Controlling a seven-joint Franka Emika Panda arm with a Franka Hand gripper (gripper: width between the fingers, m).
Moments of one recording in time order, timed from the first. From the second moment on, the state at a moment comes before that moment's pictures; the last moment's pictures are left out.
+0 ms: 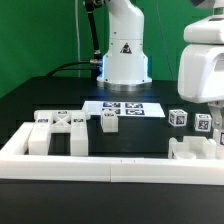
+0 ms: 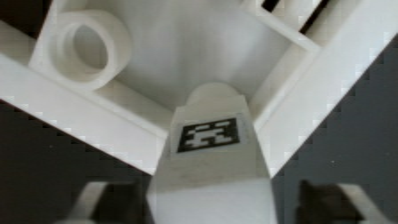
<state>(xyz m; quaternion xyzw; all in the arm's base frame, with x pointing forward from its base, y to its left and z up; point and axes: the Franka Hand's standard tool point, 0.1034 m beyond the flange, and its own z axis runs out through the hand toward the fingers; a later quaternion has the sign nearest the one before) 0.634 0.128 0.079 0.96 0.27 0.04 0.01</state>
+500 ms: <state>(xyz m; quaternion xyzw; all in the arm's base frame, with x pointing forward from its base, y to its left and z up) 0.635 0.126 0.079 0.99 0.11 0.04 0.00</state>
